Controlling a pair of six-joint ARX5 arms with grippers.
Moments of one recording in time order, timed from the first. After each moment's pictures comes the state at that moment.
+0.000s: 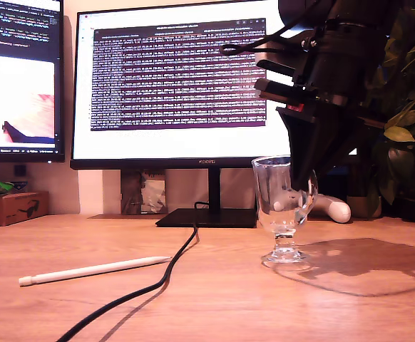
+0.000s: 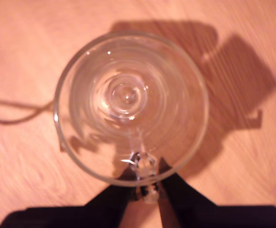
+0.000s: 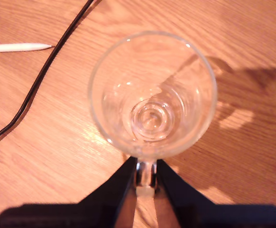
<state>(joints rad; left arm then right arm) 0.18 1.46 1.05 -0.87 -0.04 -0.79 0.54 1.55 1.14 -0.75 -0.07 0.03</state>
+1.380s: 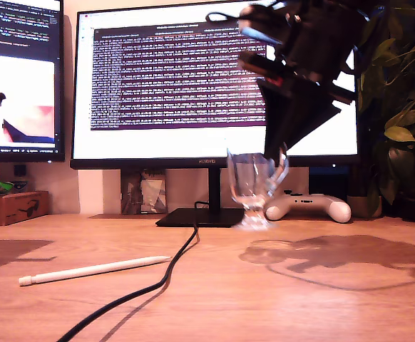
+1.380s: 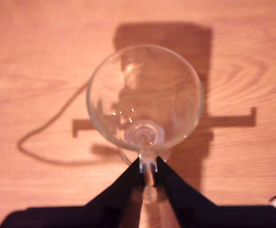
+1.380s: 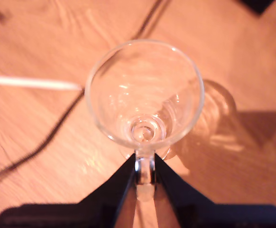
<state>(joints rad) -0.10 1.37 1.06 -0.81 -0.07 -0.10 0.57 1.55 1.22 -0.69 -0.10 -0.05</state>
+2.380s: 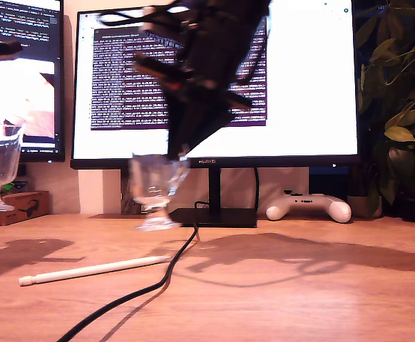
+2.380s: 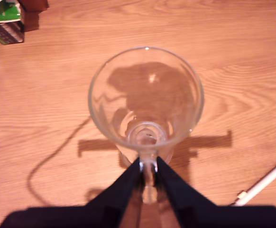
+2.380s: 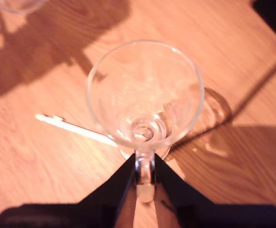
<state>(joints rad) -0.17 1.26 1.06 -0.77 -0.02 -0.08 0.76 1.86 1.56 -0.72 -0.11 -0.08</state>
